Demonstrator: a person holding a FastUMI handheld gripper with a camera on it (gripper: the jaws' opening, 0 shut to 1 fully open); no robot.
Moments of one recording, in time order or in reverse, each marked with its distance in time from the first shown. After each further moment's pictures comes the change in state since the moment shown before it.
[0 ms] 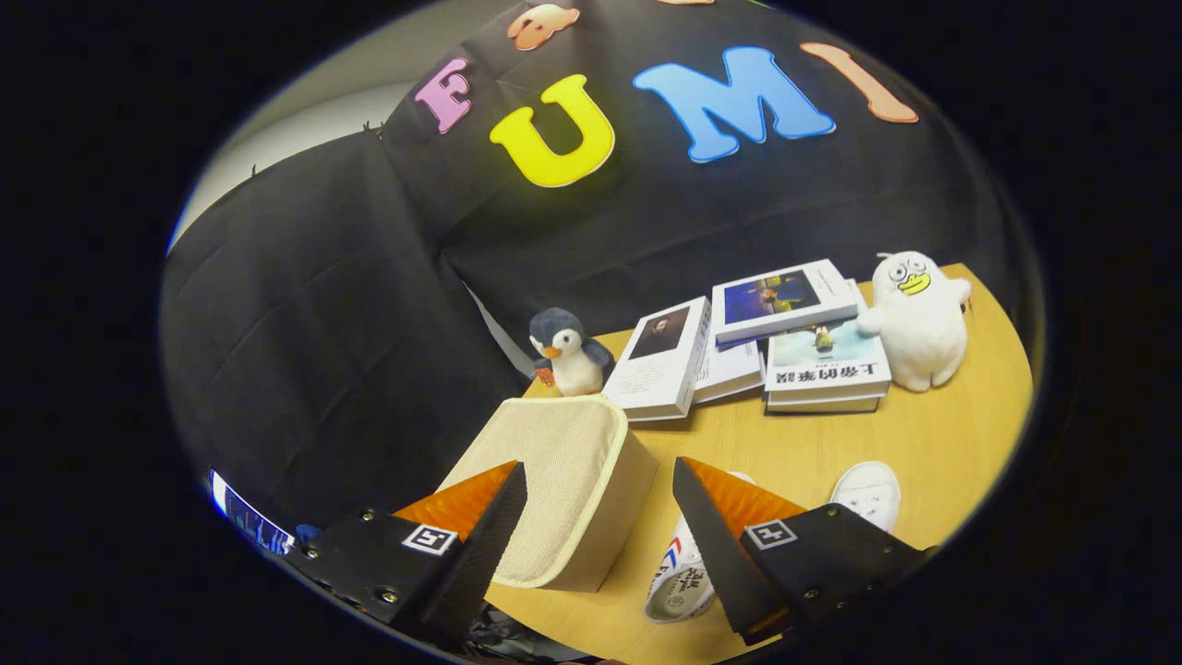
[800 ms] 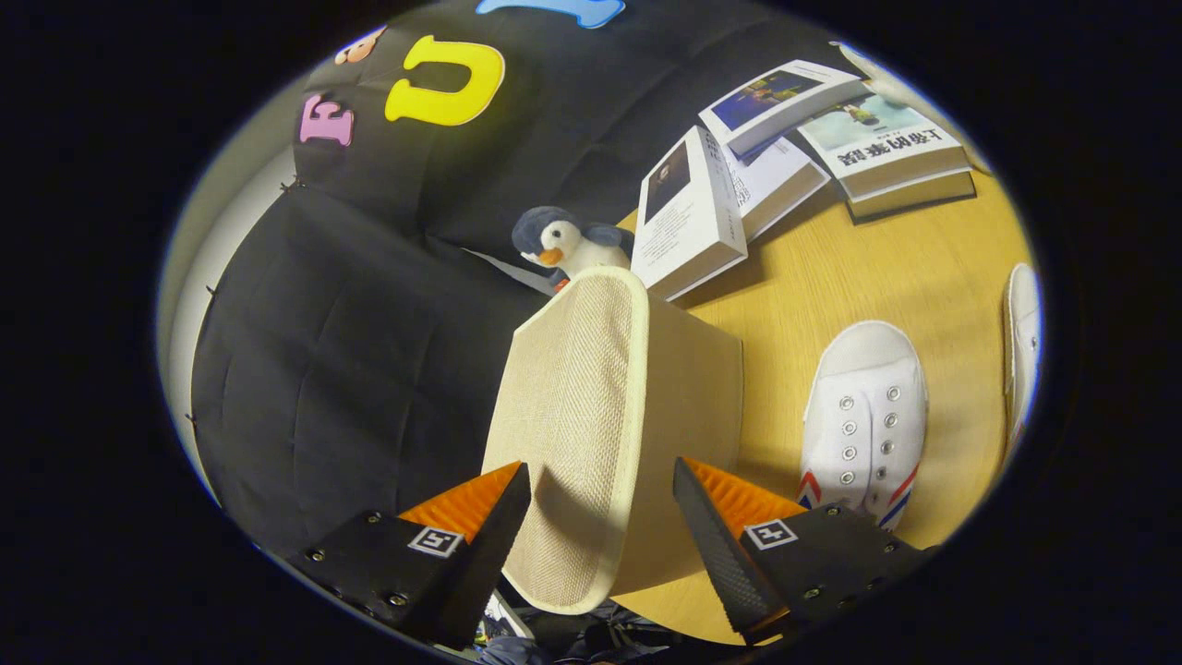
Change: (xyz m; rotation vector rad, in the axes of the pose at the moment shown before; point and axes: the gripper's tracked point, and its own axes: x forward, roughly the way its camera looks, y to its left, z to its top) arm 0.082 0.023 -0.078 0.419 0.285 0.224
